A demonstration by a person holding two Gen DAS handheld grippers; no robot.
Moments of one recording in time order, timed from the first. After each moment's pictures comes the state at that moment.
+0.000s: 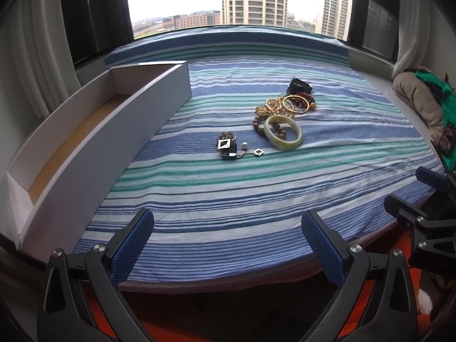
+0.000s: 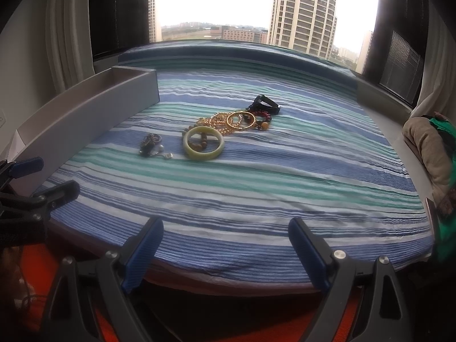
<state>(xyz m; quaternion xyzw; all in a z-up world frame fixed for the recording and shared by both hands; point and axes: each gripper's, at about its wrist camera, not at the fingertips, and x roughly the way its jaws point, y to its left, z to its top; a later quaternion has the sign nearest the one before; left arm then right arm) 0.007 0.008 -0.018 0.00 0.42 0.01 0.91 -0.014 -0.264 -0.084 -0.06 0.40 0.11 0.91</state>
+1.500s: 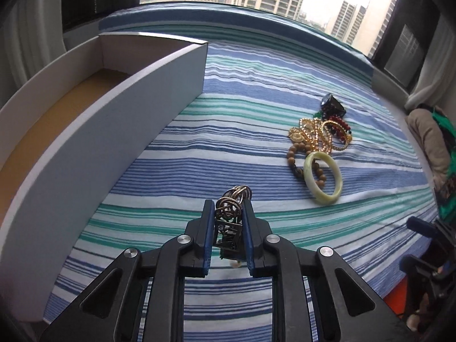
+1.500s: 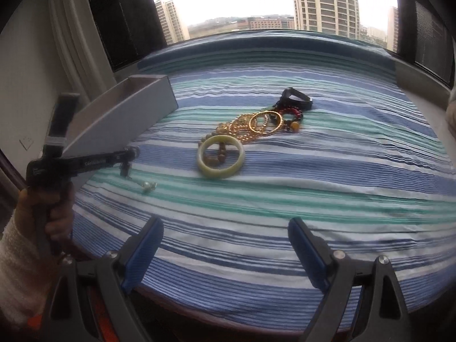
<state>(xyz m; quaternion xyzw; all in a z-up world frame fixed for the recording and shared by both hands) 0.125 0.080 -0.048 -0.10 0.46 0.00 0.89 0.088 -0.266 -0.109 0.00 0.44 0.27 0.86</state>
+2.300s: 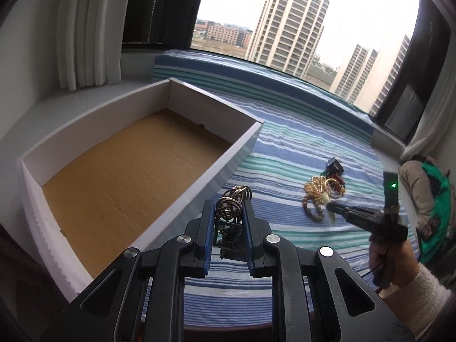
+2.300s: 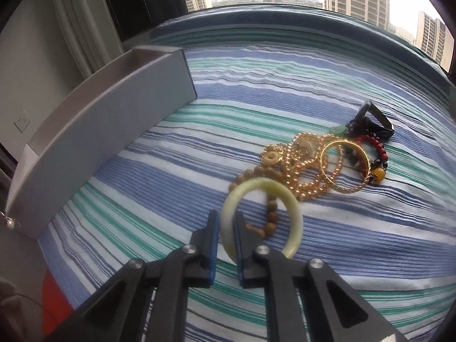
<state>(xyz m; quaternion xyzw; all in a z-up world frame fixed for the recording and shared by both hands) 0.038 0.189 0.057 -0.15 0.36 0.05 0.92 0.188 -0.185 -0.116 0.00 0.47 0.29 0.84</state>
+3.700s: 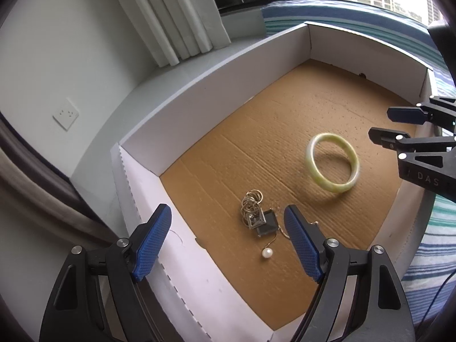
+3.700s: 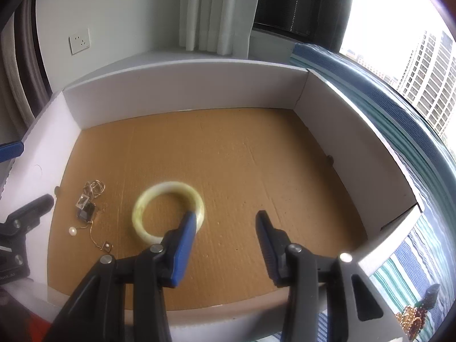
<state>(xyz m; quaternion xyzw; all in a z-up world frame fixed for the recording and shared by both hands) 0.042 0.285 -0.037 0.01 0.47 0.31 0.82 0.154 0.131 -0.097 -0.22 0.37 0.42 0.80</state>
